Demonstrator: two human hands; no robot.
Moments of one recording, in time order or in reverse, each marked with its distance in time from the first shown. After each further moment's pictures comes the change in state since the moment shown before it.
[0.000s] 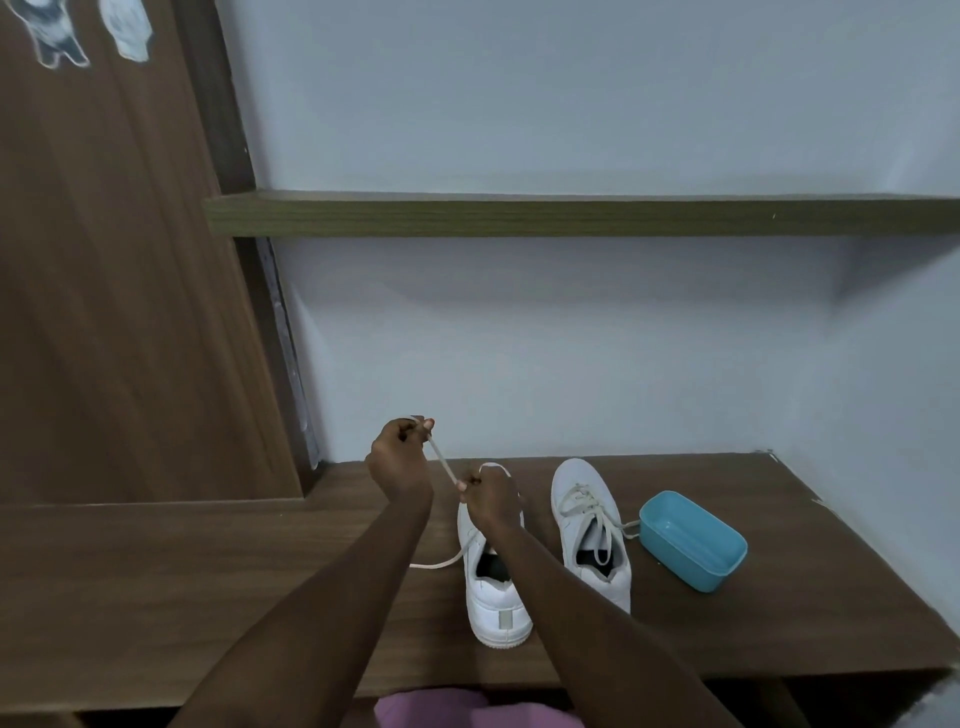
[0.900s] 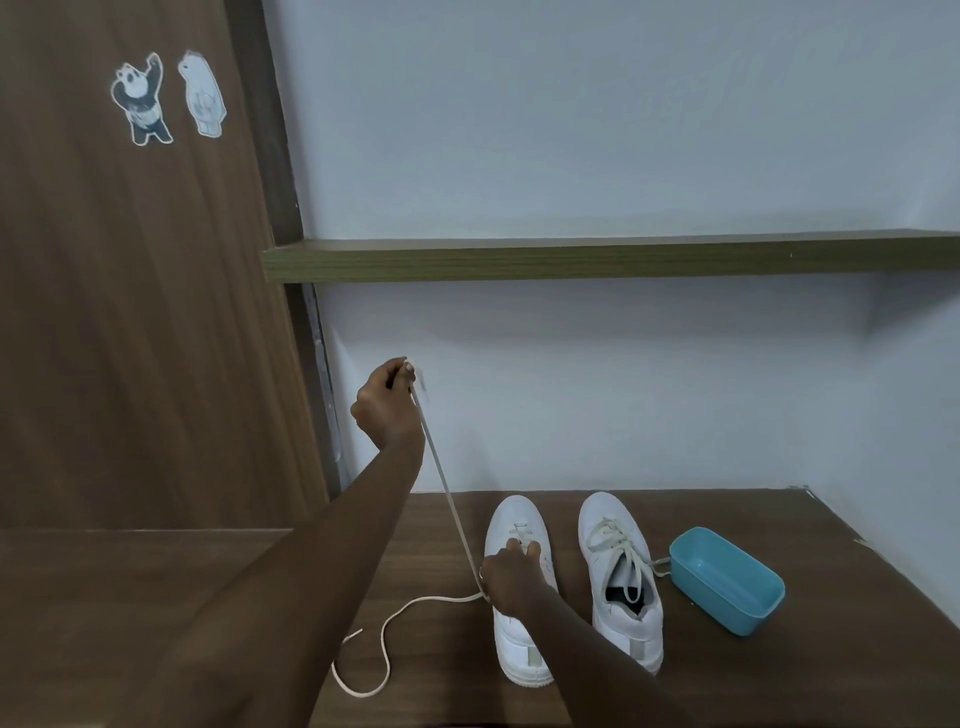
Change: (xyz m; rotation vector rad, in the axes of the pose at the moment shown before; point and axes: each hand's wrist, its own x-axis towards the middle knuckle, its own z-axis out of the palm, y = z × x) left_hand 0.040 0.099 -0.024 -0.102 0.155 0.200; right_hand -0.028 0.030 0.016 -0.993 -0.231 -0.421
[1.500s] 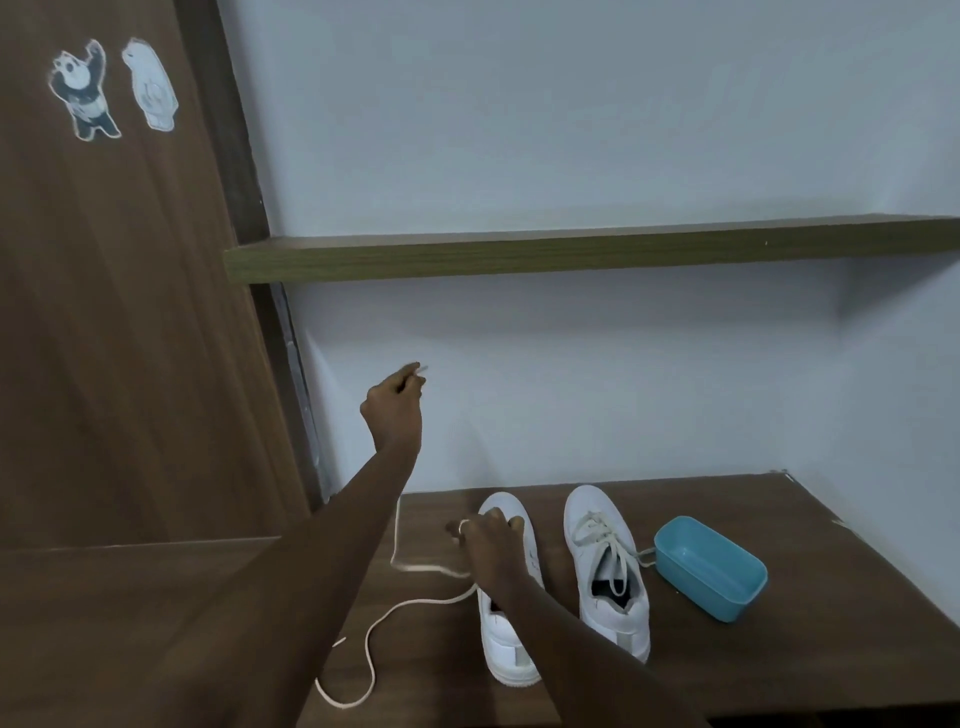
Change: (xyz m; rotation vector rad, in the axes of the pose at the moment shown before) left_hand -0.010 -0.009 0.020 0.056 -0.247 0.003; right_hand 0.007 -0.003 -0.030 0.352 0.268 0.109
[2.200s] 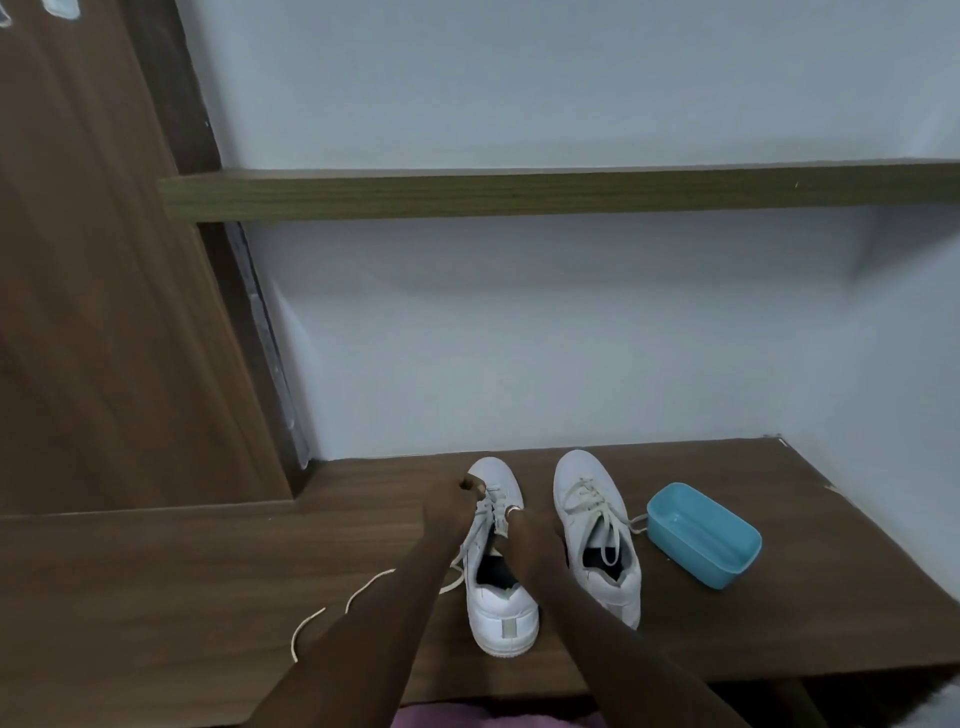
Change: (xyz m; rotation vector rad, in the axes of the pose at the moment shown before) left_hand -0.084 -0.141 0.033 0.489 -0.546 -0.347; right_hand -0.011 0.067 0.041 0.121 -0.069 0.212
